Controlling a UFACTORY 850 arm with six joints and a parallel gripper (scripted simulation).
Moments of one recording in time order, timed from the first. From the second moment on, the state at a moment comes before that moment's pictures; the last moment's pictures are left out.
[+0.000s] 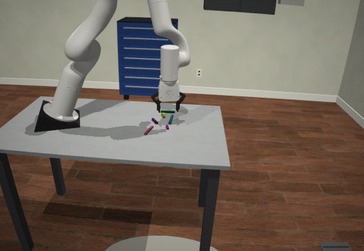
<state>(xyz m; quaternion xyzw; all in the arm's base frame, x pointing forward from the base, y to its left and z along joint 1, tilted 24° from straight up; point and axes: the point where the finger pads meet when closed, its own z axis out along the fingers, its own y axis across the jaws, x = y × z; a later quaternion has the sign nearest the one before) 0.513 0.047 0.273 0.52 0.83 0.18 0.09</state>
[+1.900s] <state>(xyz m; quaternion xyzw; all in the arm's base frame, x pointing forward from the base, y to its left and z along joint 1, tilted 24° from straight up) 0.511 0.102 0.272 -0.12 0.97 0.07 0.18</state>
